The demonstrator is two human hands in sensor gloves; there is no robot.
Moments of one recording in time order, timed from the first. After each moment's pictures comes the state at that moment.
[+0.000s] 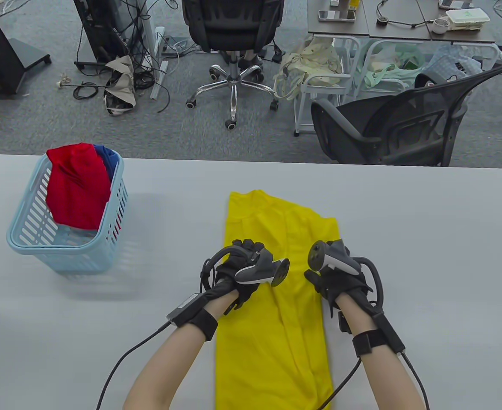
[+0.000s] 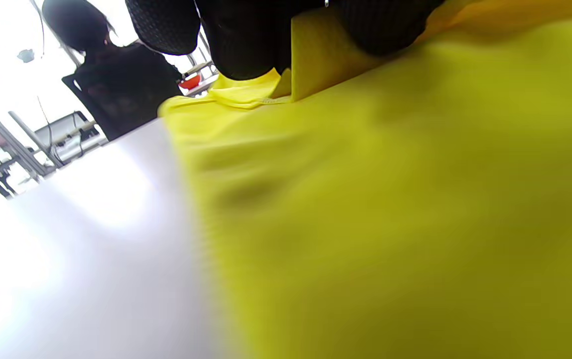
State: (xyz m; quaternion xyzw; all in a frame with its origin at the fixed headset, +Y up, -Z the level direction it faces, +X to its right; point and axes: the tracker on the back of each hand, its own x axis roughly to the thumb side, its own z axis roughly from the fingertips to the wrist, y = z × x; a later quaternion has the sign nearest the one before) left_hand -0.031 -0.757 -0.386 -0.08 -0.22 -0.28 0.93; right_hand 0.185 -0.778 -0.386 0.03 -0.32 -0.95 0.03
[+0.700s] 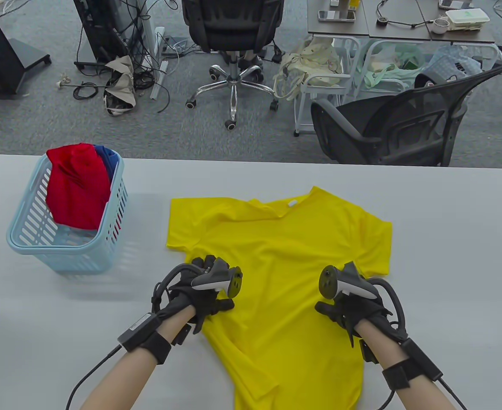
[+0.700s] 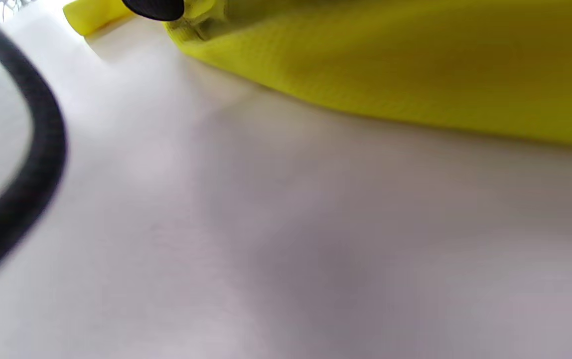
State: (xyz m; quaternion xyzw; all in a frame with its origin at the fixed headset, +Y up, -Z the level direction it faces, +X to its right) left_hand -0.130 -0.777 -0.358 -0.30 -0.17 -0.23 0.91; right_hand 0.189 -0.771 -0.326 -0.03 -0.33 -0.94 0.10
